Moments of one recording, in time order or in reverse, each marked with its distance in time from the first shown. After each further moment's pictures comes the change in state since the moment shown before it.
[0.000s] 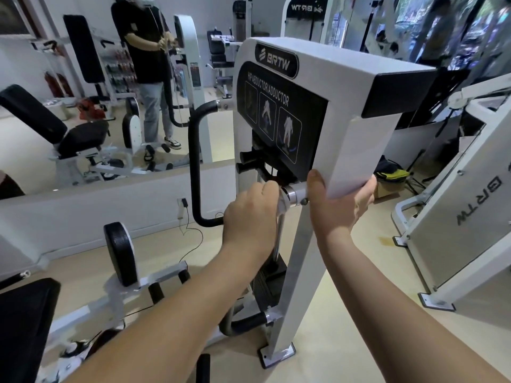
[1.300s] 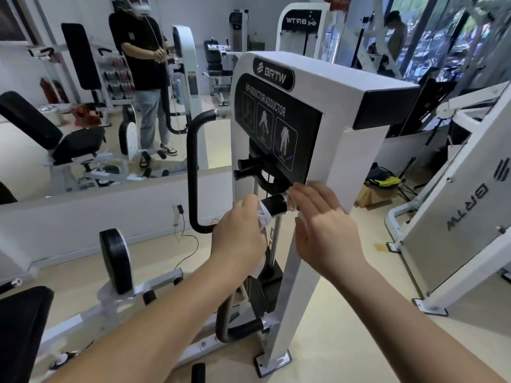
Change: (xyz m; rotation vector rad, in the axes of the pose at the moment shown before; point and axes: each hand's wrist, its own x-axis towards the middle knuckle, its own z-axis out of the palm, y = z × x) left_hand -0.016 -0.012 -0.008 -0.272 -0.182 -0.225; right_hand -0.017 -0.007 -0.045 -0.697 -0.379 -1.108
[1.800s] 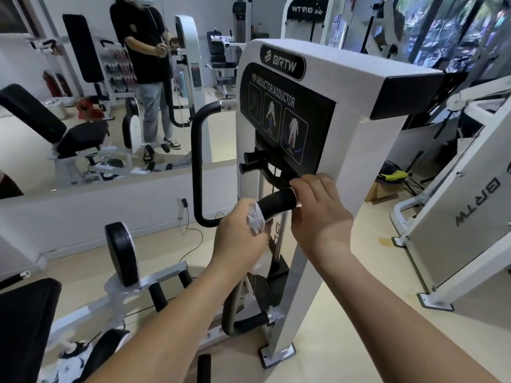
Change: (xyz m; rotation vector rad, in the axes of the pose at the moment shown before) left_hand -0.008 -0.027 0.018 -0.424 0.048 -0.074; right_hand 0.012 -0.015 0.035 -0.040 0.076 0.155
